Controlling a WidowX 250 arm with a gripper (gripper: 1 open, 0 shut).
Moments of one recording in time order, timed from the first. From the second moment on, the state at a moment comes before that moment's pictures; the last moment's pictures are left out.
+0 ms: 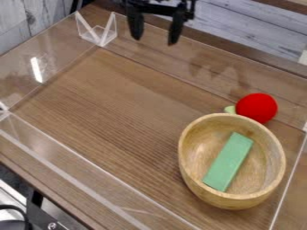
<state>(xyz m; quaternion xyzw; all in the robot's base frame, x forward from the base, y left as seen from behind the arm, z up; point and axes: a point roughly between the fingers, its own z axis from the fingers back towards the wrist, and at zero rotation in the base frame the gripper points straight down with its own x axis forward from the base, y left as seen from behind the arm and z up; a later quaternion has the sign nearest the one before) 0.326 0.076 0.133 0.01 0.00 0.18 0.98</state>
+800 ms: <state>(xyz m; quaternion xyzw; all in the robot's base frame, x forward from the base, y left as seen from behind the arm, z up) 0.356 0.104 0.132 0.01 -0.01 0.12 0.99</state>
